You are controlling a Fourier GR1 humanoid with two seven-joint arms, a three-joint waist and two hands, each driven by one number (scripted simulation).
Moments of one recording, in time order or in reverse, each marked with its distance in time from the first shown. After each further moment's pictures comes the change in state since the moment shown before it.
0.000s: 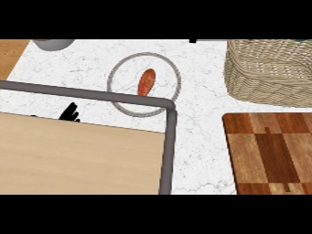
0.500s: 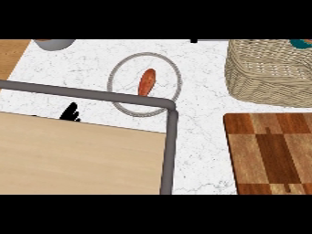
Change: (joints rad) left arm 0.000 -0.010 0.007 0.002 -0.010 -0.010 -0.009; right arm 0.031 -0.023 -0.110 0.207 -0.098 -0.068 -0.220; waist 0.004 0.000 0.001
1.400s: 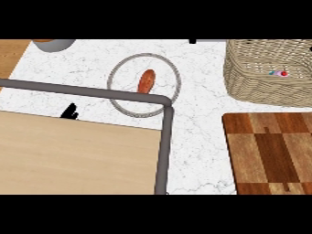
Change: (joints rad) left arm 0.007 -0.011 0.012 0.001 -0.025 0.002 0.013; right arm 0.035 -0.173 -0.004 0.239 0.093 -0.056 -0.210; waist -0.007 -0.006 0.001
